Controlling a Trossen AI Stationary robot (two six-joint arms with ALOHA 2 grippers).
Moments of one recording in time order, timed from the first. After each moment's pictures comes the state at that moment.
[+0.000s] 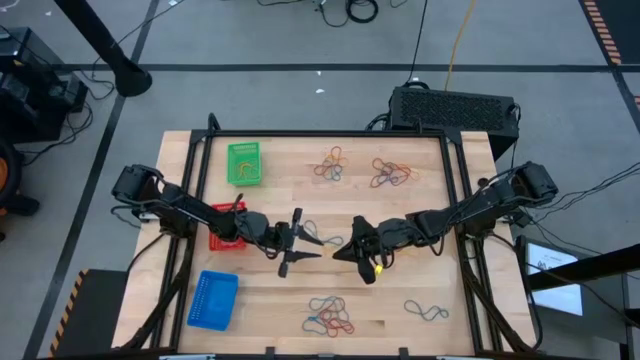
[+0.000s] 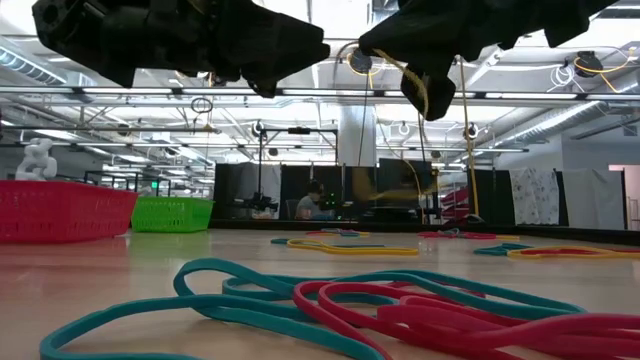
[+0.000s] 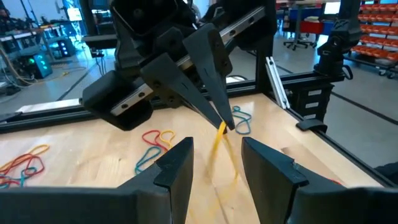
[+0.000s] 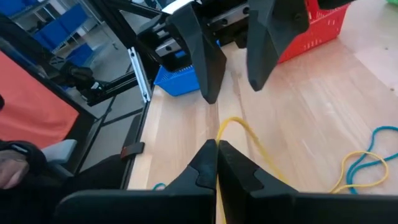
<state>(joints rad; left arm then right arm) -0.22 1.60 0.60 0.92 0.01 0.09 0.28 1.48 0.75 0.40 0.05 0.58</state>
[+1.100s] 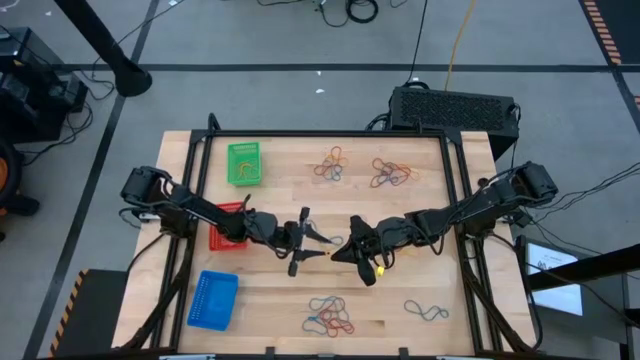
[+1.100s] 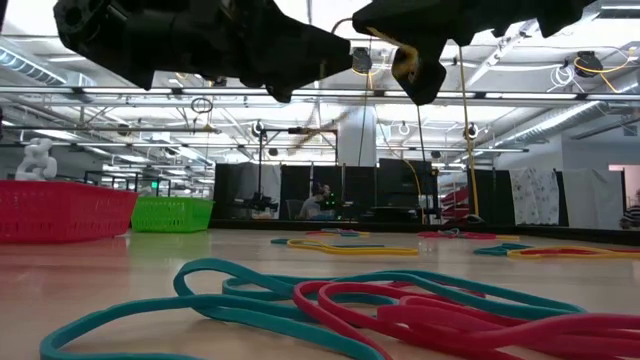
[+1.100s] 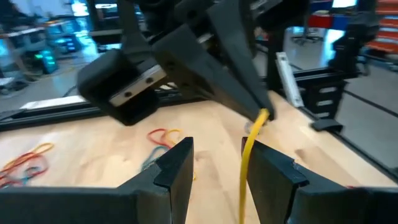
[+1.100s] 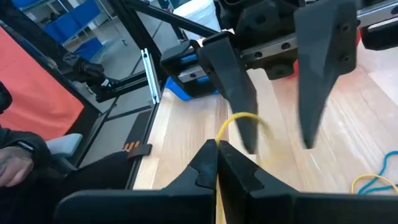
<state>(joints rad) -0.21 1.67 0.68 0.90 0.01 0.09 0.28 1.48 0.79 0.38 0.02 0.51</state>
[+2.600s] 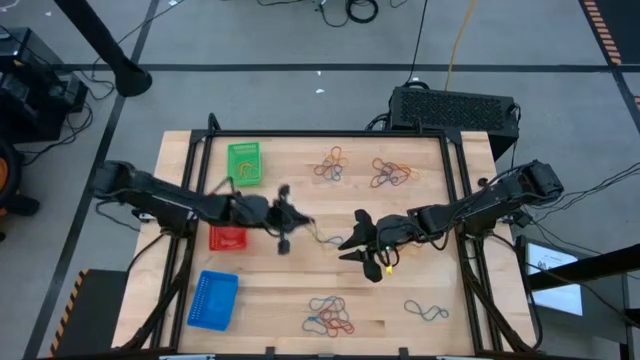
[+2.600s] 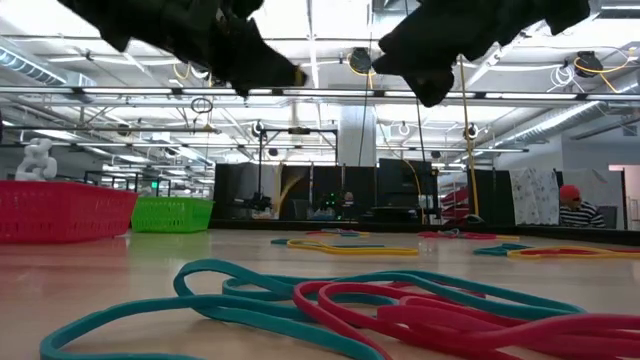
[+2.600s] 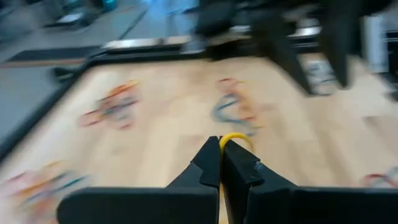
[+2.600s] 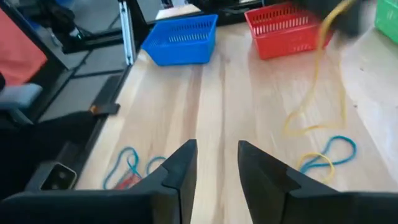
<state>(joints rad) -0.11 1.33 0.68 0.32 -0.17 0.03 0.27 1.42 0.79 0.17 0.03 0.31</state>
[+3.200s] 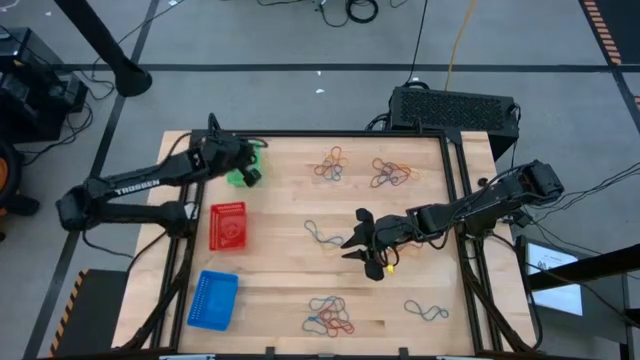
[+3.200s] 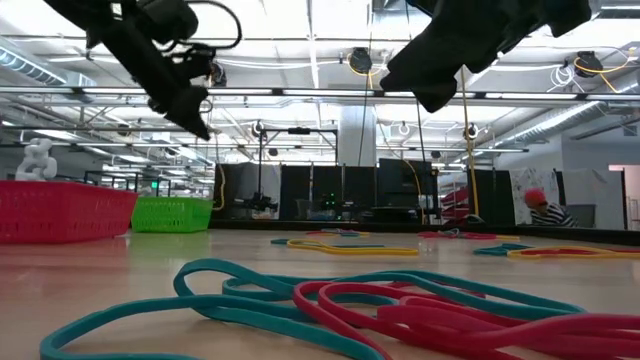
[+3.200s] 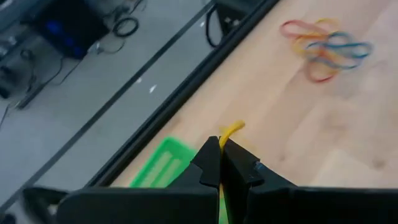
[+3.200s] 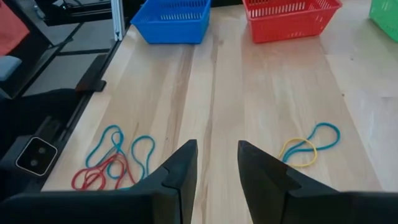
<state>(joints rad) 0.53 0.99 0.68 -0.37 -0.31 0.09 0.25 1.42 0.79 0.10 0.03 0.25</state>
